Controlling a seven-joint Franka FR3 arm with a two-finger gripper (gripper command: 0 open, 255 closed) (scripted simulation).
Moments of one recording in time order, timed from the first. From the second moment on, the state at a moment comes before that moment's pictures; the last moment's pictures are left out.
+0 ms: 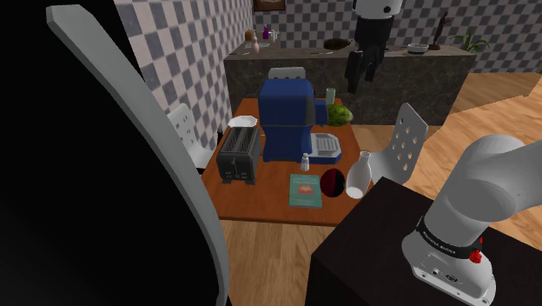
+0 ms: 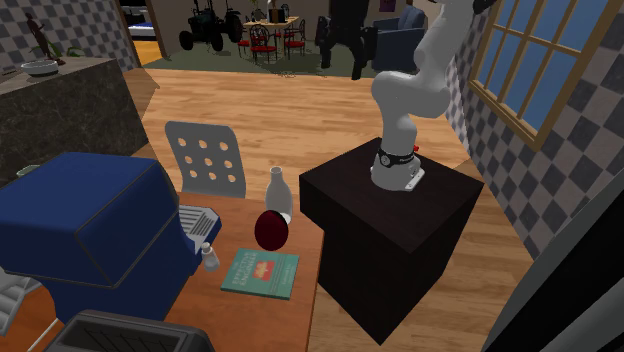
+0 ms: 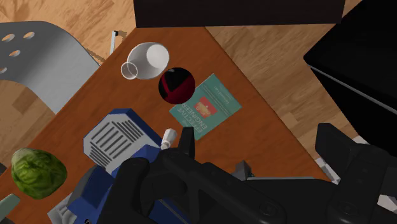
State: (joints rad) arm -0.01 -0.78 0.05 -2.31 -0.04 1.58 0.00
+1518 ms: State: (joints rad) arm -0.13 -0.47 -0.28 -2.65 -0.18 2.19 -0.27
